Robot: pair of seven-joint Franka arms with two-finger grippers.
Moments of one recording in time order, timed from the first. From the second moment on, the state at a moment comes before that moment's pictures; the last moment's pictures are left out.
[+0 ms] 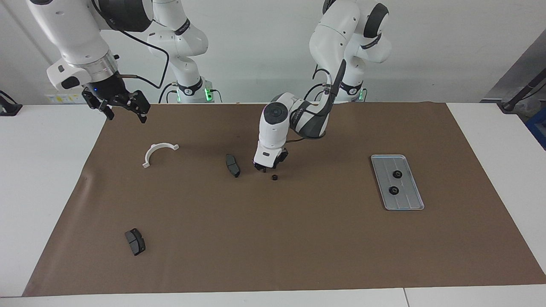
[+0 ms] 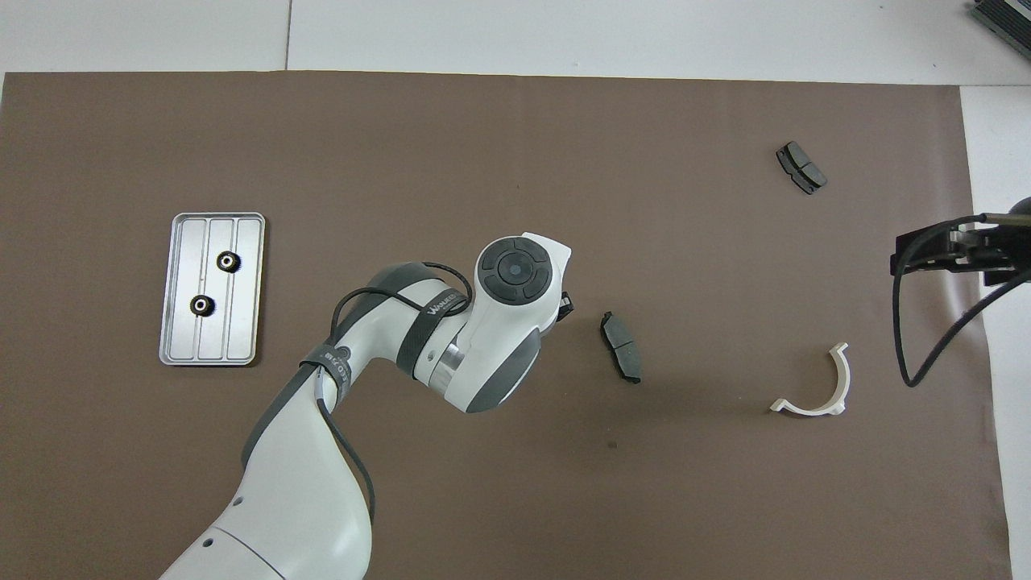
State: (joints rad) left arm -0.69 0.52 -0.06 -1.69 -0.08 2.19 -1.04; right arm 0.08 -0.03 -0.10 -1.63 -0.03 1.59 0.12
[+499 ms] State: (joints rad) left arm -0.69 0.52 -0.04 -1.69 -0.08 2.20 -1.05; right arm 0.08 -0.03 -0.10 -1.63 -0.03 1.59 0.12
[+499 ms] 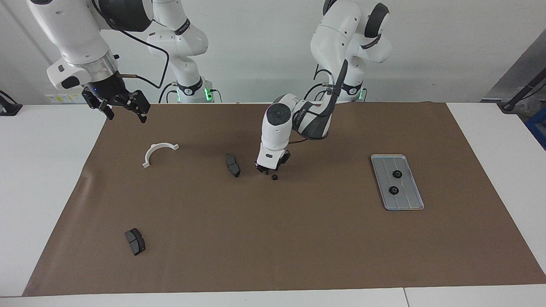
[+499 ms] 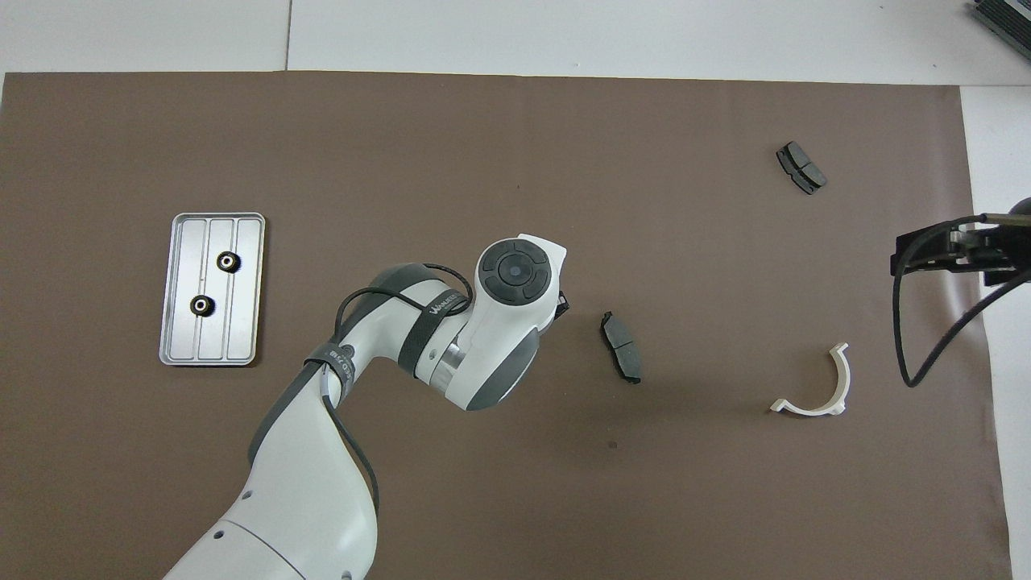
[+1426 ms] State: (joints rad) left arm -0.69 0.52 -0.03 -1.69 -0.08 2.25 -1.10; right arm 0.08 -0.03 -0.10 -1.63 -0.03 1.59 0.12
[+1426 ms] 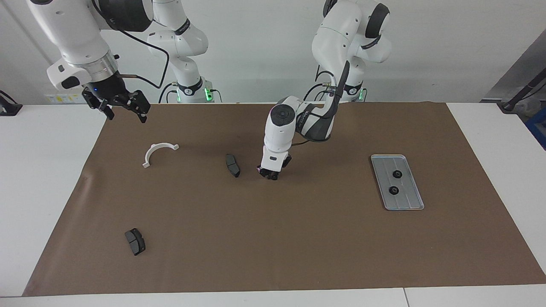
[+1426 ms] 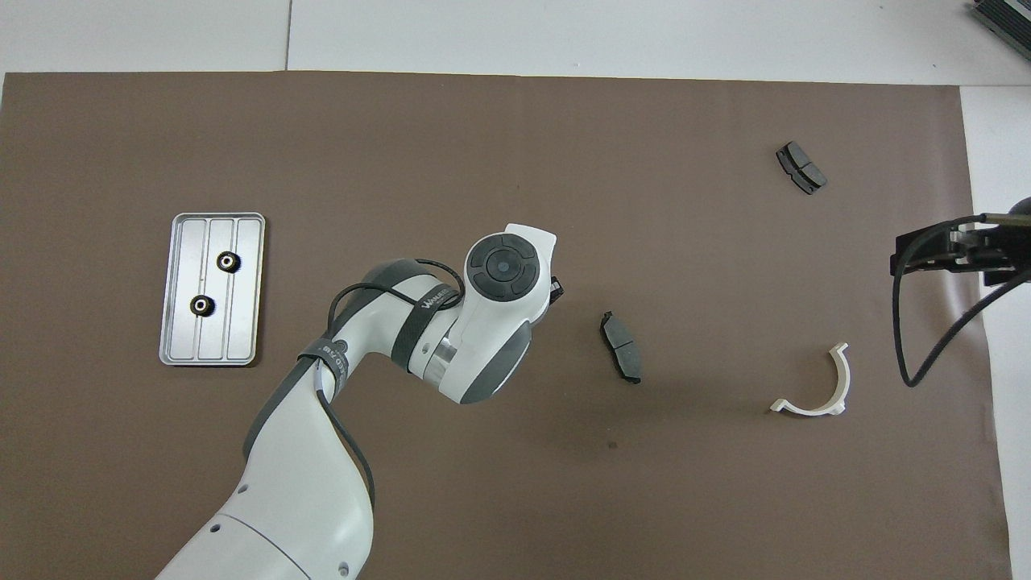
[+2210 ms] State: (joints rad) left arm -0.69 0.52 -0.02 -1.69 -0.08 2.25 -1.10; right arm 0.08 -0.03 -0.10 -1.63 -0.03 1.59 0.12
